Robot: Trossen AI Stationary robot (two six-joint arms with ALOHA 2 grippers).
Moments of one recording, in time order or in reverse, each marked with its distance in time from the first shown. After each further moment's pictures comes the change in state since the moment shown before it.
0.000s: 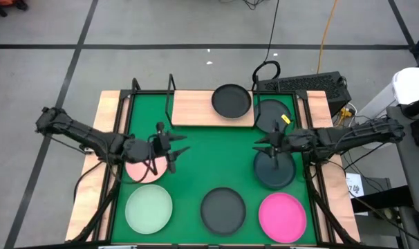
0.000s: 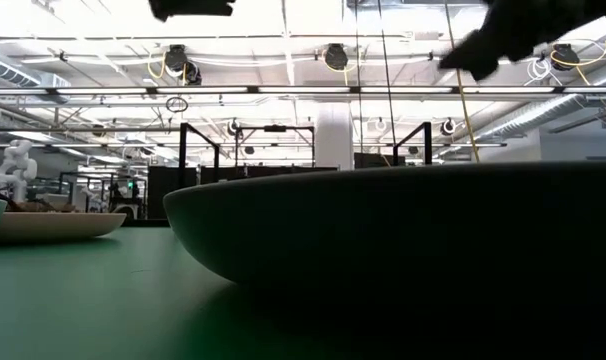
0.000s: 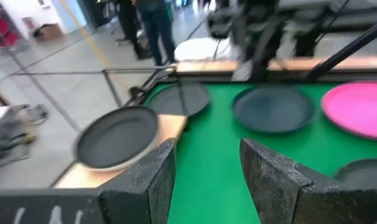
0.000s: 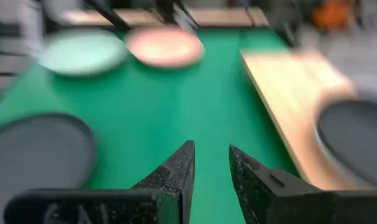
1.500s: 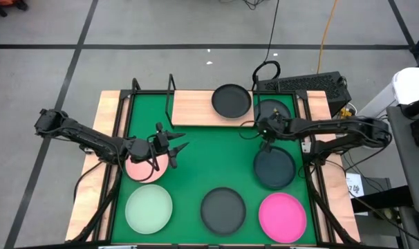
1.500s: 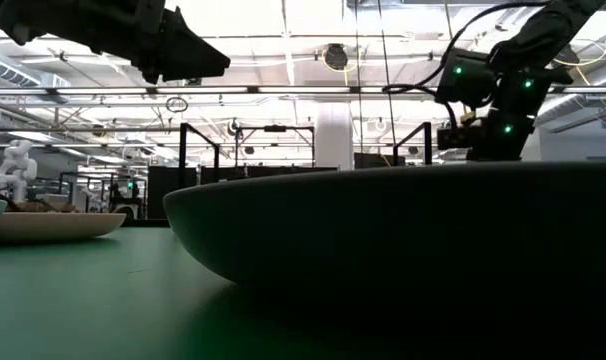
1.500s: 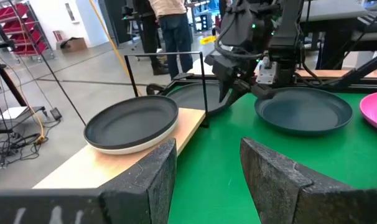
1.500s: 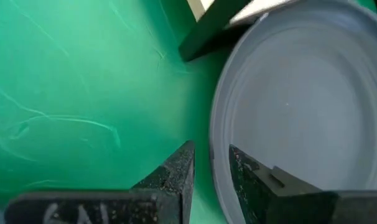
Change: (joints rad) left arm 0.079 -0.003 -0.350 0.483 -0.001 0.049; right arm -0.449 0.483 0.006 -0.291 0.102 -0.035
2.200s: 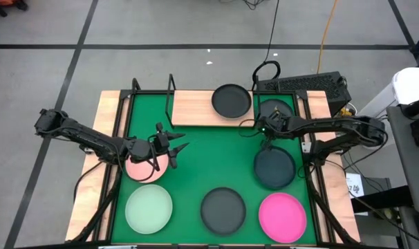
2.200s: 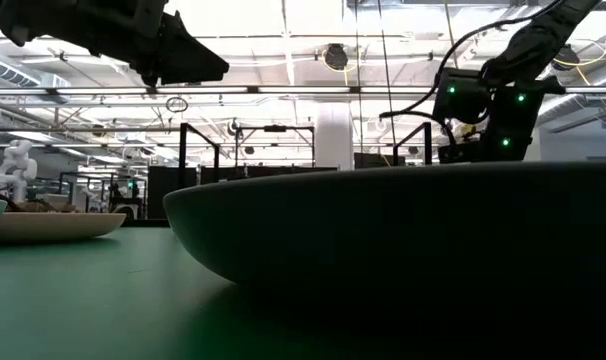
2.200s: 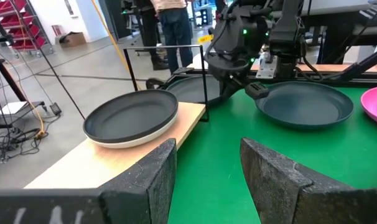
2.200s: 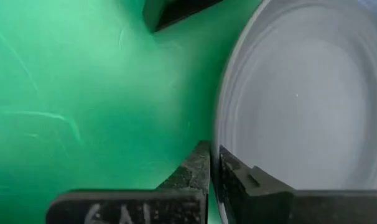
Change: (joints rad) left arm 0.000 0.000 0.000 -0.029 0.000 -0.020; right arm -0.053 0.061 0.000 -0.023 0.006 0.044
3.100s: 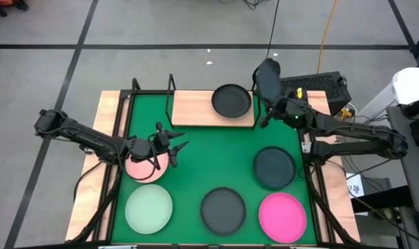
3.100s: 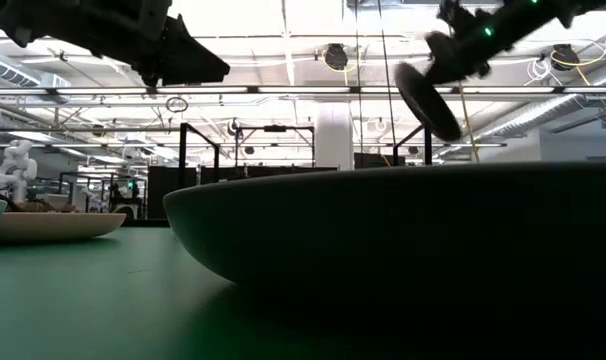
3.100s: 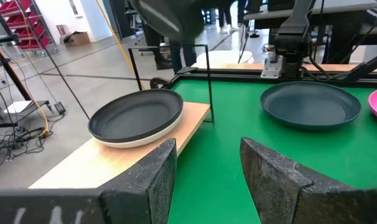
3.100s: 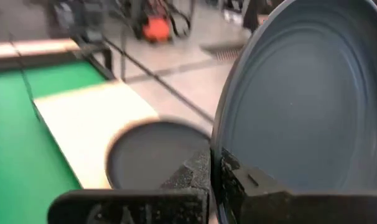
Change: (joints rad) left arm 0.017 0.000 0.000 0.001 0.000 0.005; right arm 0.074 -0.433 0.134 0.411 0.178 -0.147
